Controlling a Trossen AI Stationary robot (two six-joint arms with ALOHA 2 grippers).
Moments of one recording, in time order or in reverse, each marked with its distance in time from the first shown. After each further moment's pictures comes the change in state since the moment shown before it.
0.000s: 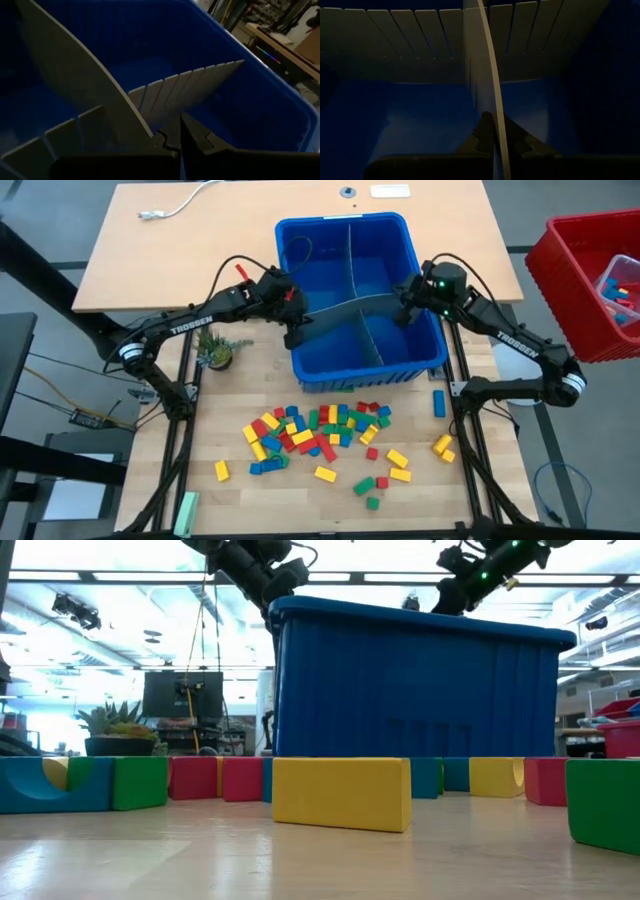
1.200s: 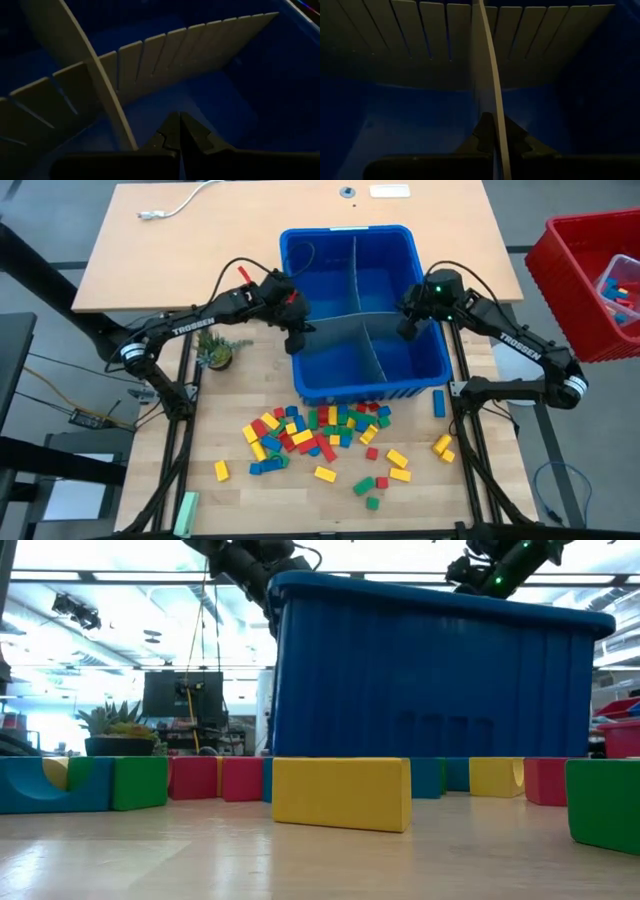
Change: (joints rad) left arm -0.009 0.003 -0.005 0.000 0.125 -0.083; right arm 0.006 -0.028 -0.004 -0.242 -0.028 0.051
